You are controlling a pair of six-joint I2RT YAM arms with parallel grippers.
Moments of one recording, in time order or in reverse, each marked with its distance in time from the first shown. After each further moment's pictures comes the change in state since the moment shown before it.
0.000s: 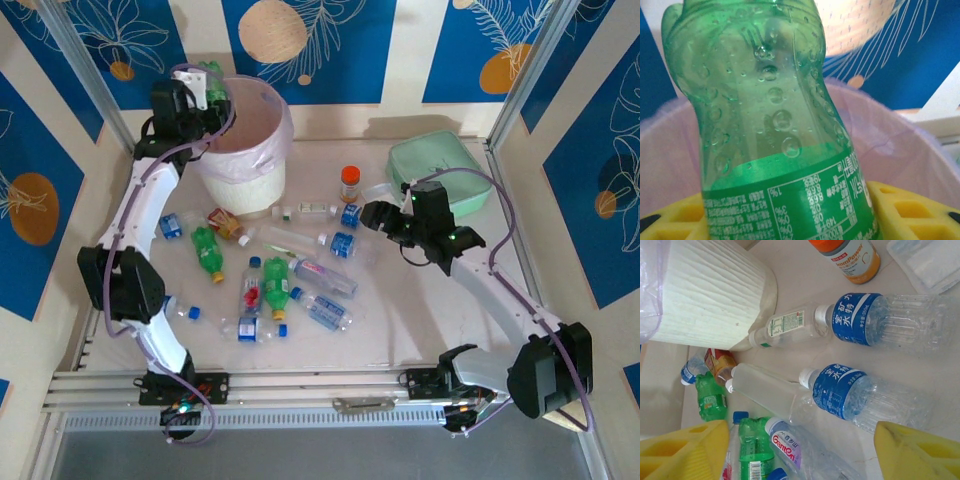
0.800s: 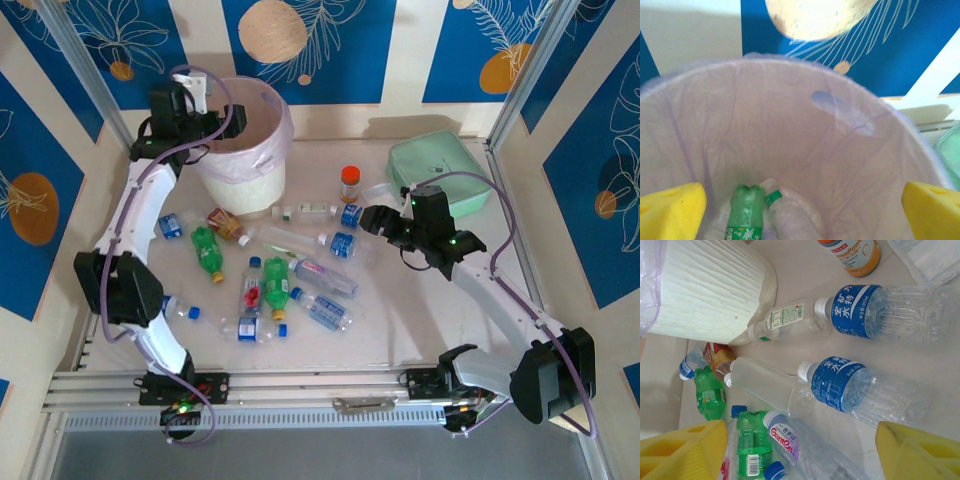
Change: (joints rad) left arm 0.000 -0.078 -0.015 -0.078 0.043 -0.026; right arm 0.013 -0.023 -0.028 0.000 0.003 -0.003
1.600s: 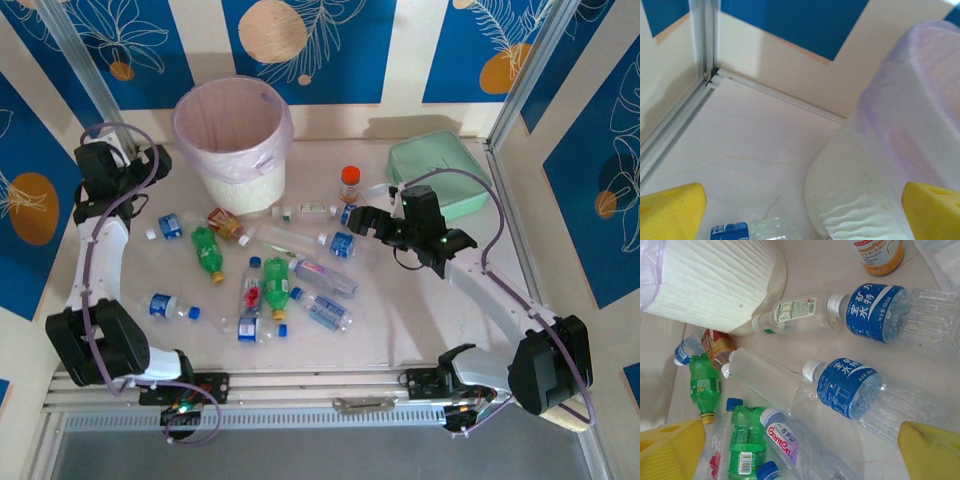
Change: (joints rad) left arm 0.385 -0.305 -0.550 0.150 -0.008 -0.185; right arm 0.043 0.053 0.000 0.054 0.001 -0.072
